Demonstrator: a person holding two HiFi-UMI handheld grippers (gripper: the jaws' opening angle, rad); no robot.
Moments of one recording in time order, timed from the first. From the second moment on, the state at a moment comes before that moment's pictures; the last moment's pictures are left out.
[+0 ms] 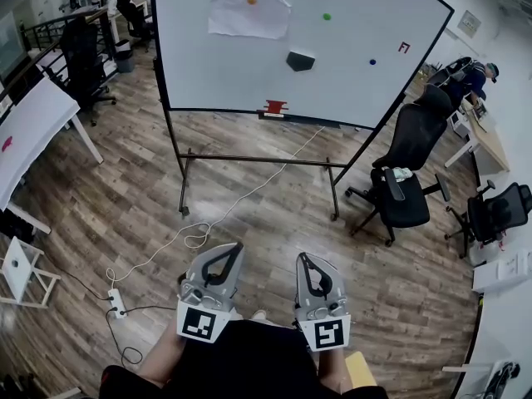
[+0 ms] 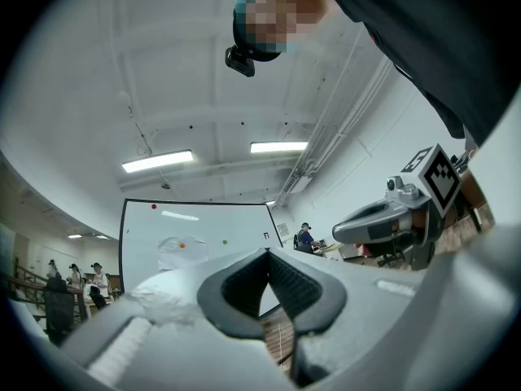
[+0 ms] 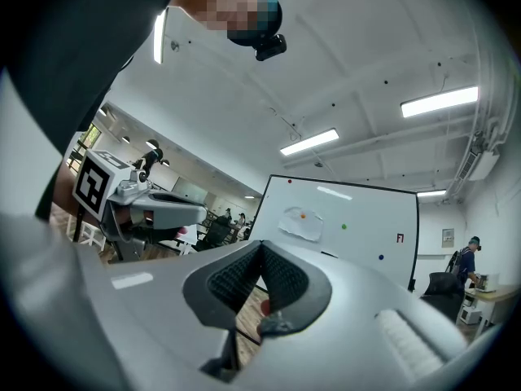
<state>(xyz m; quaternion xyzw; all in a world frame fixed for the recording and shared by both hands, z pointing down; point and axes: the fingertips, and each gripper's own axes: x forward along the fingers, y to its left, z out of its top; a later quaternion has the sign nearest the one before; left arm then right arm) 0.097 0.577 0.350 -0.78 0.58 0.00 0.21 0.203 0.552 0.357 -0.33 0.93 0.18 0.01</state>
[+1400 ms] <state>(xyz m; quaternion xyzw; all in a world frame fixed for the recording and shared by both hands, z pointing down) 0.032 0.445 0.371 -0.79 0.58 0.00 0.20 0.137 0.419 0.374 -0.34 0.92 0.19 0.01</state>
